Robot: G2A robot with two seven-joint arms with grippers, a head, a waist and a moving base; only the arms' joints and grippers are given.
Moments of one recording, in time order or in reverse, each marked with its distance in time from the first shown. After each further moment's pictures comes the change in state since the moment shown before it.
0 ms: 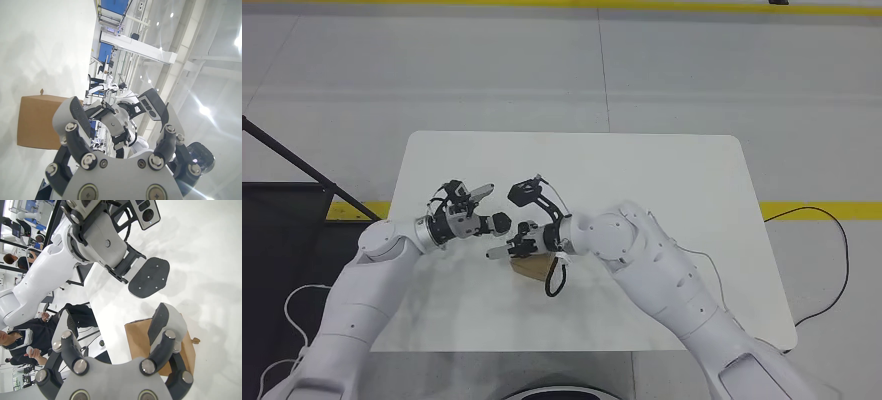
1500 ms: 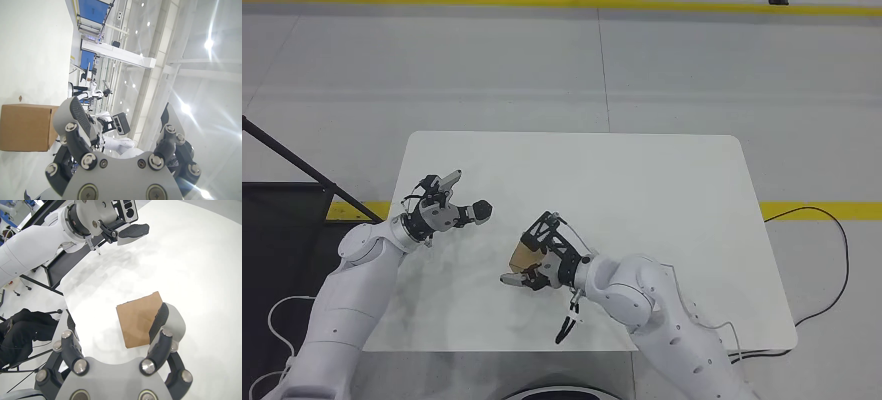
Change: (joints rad) left arm 0.037 0.013 -0.104 -0.010 -0.123 0.013 -0.025; right arm -0.381 0.105 0.137 -0.456 -0.526 -0.051 -0.194
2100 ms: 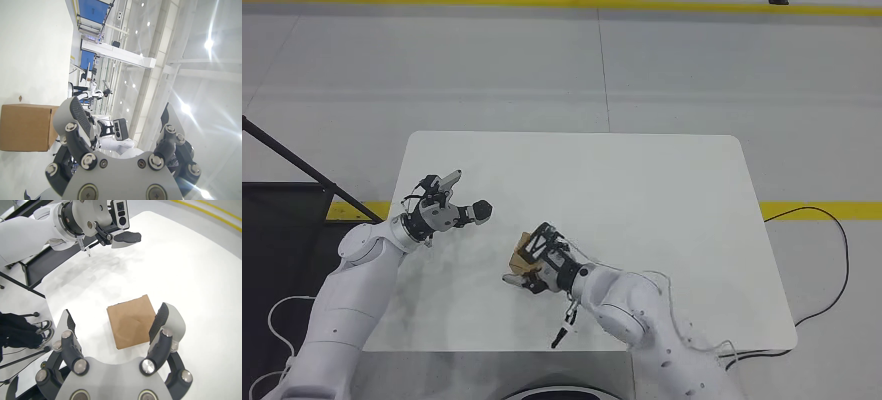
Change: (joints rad) left arm 0.000 0.000 0.000 0.000 0.000 0.000 0.000; right arm -0.081 0.014 -0.028 -0.056 -0.306 0.029 -0.169
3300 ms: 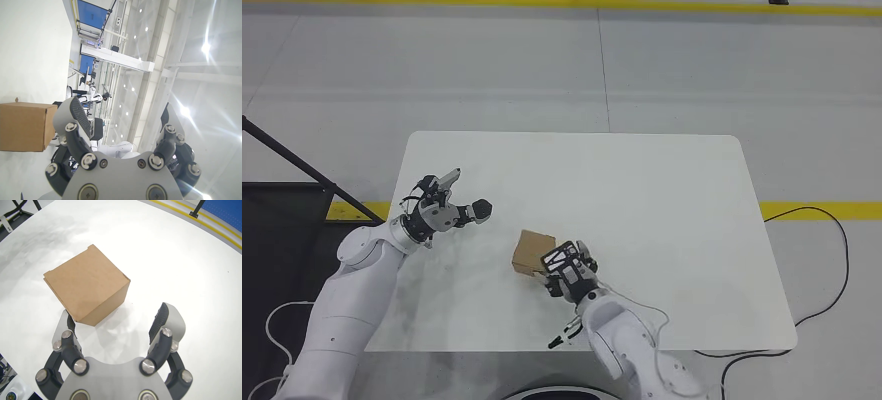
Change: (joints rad) left arm 0.053 0.002 -0.027 -0.087 -0.004 0.020 0.072; right arm -0.176 -0.016 0.006 0.011 -0.305 0.341 -0.081
